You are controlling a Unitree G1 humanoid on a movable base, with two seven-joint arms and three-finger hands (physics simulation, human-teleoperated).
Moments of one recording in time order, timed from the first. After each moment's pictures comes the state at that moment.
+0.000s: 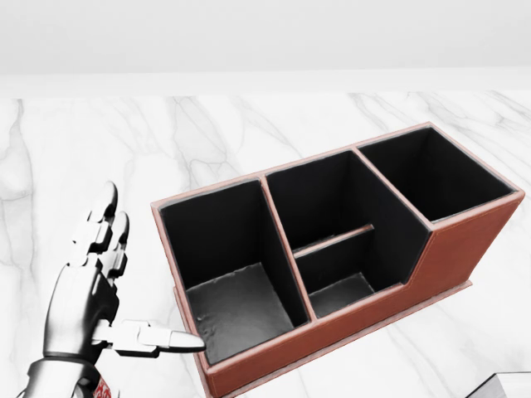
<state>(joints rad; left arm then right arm) 0.06 0.02 0.02 -0.29 0.05 0.09 -0.11 0.08 -0.43 -0.56 0.17 -0.73 -0.09 0.50</state>
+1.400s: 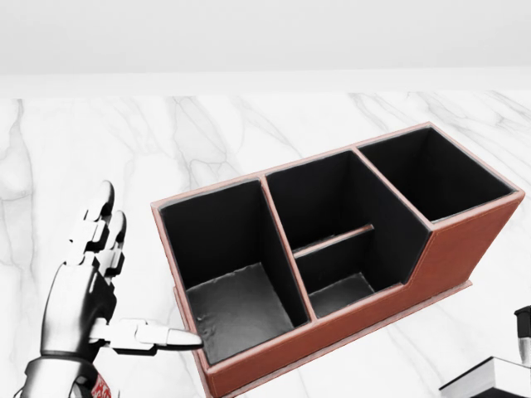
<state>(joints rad) 0.05 0.02 0.03 -0.29 0.04 0.09 -0.11 0.11 -0.34 -0.59 -0.14 -0.77 -0.06 0.61</state>
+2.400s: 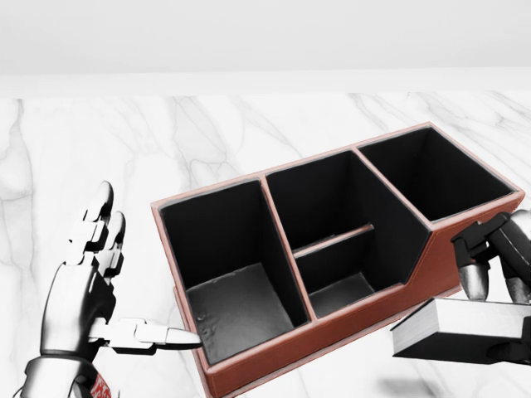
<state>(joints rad) 0.04 0.03 0.04 -0.28 0.04 0.09 -0.11 -0.08 -0.33 -0.39 -0.42 -0.84 0.05 0.70</state>
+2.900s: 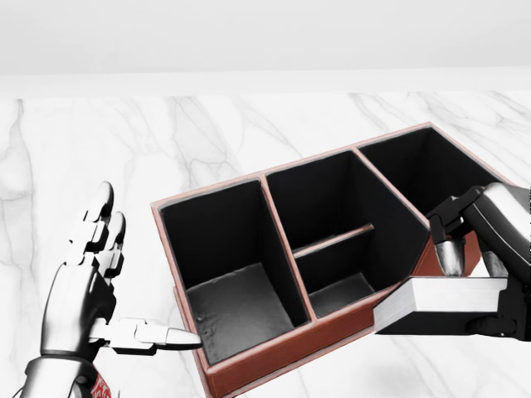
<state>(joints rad) 0.05 0.02 0.04 -0.28 0.04 0.09 -0.10 -0.17 -0.33 -0.31 -0.43 -0.88 0.09 0.70</state>
